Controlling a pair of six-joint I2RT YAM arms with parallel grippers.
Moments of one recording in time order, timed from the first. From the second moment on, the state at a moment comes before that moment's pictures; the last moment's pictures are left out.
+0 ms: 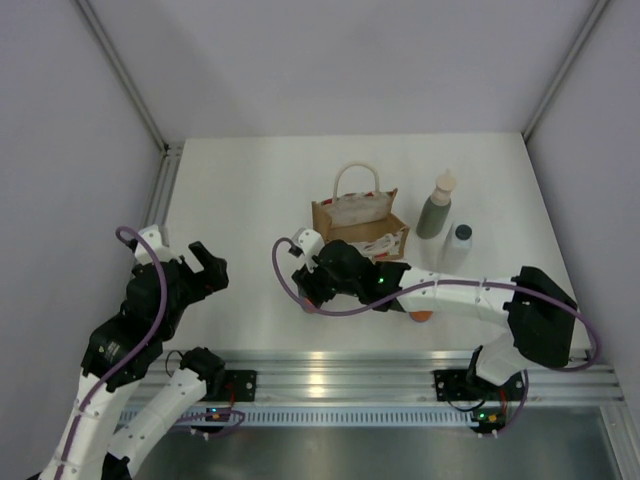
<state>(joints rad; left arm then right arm) -0.47 0.49 0.99 -0.99 -0.44 -0.60 1.12 1.53 1.03 -0.08 0.10 0.08</state>
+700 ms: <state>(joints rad) -0.47 0.49 0.99 -0.99 -0.44 -0.60 1.20 1.50 0.93 0.01 0.14 0.04</state>
